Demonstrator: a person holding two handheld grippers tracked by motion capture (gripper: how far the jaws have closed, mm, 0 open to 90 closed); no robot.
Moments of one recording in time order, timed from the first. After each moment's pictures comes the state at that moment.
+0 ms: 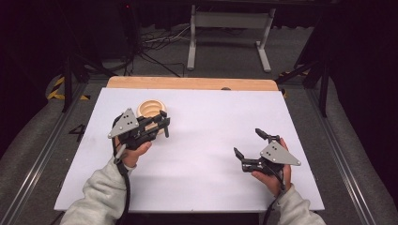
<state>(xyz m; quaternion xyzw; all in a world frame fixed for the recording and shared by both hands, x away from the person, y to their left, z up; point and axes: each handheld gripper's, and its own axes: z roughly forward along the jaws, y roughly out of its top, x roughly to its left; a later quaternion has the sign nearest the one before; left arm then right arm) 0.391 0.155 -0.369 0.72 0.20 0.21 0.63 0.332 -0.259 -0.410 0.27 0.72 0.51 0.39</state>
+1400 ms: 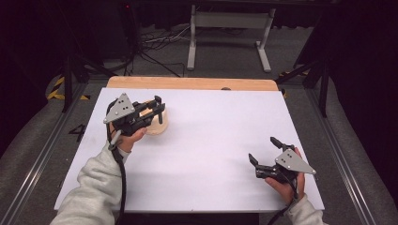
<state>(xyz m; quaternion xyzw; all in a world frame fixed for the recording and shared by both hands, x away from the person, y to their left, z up) 0.413 0.165 -0.337 0.73 0.20 0.25 0.61 0.317 -0.298 -0.428 0.31 0.72 0.49 0.39</state>
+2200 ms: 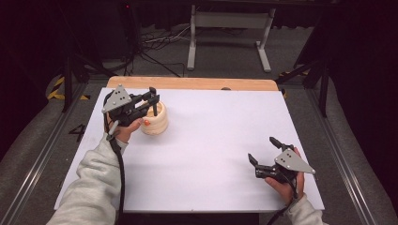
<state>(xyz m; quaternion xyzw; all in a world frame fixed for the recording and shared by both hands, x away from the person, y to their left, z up) 0.440 0.180 -0.339 0.72 0.23 0.26 0.60 0.318 -0.298 -0.429 0.31 0.72 0.49 0.39</state>
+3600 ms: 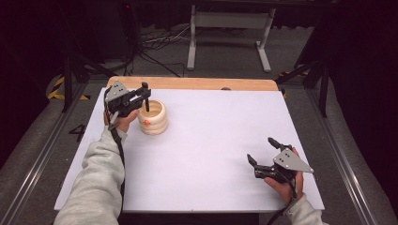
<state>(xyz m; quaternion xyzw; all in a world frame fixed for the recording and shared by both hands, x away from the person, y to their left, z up) 0.496 0.202 -0.379 0.71 0.31 0.27 0.57 0.320 -0.297 -0.432 0.31 0.72 0.49 0.38</state>
